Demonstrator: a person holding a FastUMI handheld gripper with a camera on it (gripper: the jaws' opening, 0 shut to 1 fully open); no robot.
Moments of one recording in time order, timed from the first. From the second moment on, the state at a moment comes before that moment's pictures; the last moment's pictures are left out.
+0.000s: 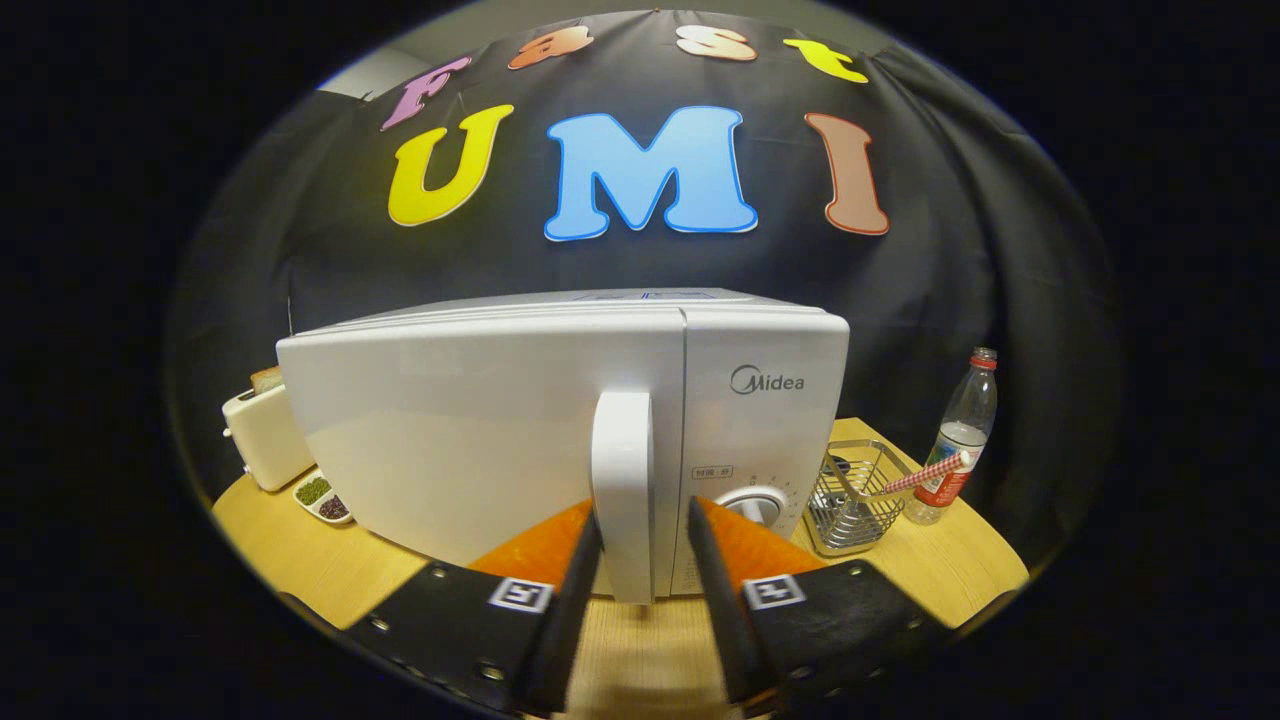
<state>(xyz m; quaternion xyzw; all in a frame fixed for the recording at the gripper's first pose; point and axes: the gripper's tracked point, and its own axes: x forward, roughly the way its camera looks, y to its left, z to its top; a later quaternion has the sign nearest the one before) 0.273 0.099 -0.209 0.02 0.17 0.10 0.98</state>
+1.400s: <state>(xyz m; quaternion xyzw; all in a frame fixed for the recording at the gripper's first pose) 0.171 0.118 -0.202 -0.01 0.21 0.13 0.97</state>
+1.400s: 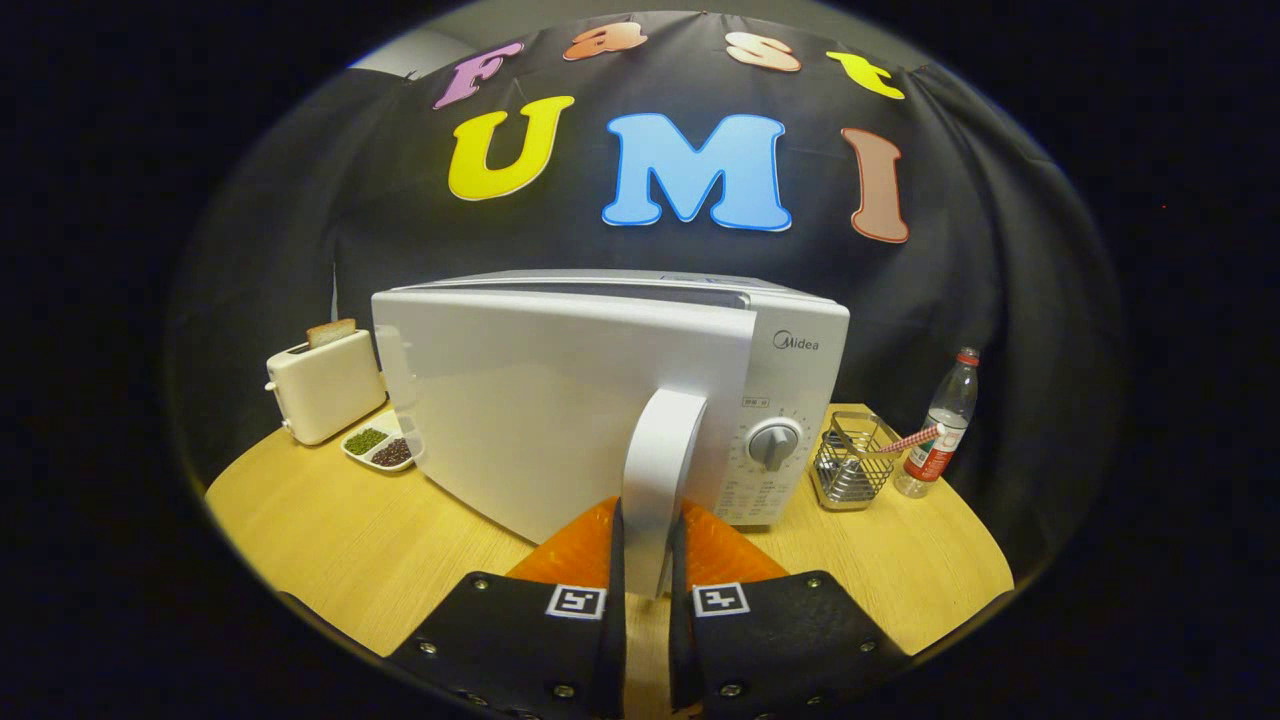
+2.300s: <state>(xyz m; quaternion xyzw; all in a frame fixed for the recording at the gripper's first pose) 0.066 0.171 -0.191 -0.01 0.23 0.15 0.96</state>
